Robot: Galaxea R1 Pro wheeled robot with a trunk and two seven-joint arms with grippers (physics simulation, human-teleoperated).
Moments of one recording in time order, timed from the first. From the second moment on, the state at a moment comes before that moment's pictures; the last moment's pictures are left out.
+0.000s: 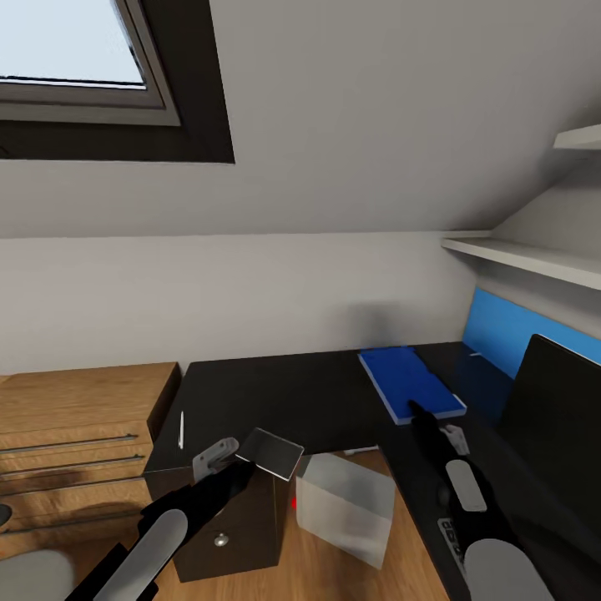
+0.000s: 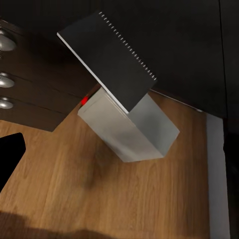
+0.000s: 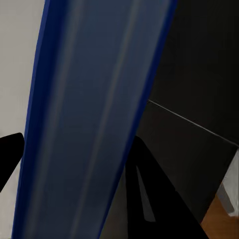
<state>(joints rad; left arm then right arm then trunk) -0.27 0.21 -0.54 -1.62 1.25 0.36 0.86 -0.59 0.06 -0.51 -0.78 -0.79 0.22 0.13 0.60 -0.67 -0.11</state>
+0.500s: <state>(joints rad) -0.27 0.21 -0.53 -1.62 1.25 0.36 0.87 -0.59 0.01 -0.56 -0.64 -0.79 0.16 0.13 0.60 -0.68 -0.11</state>
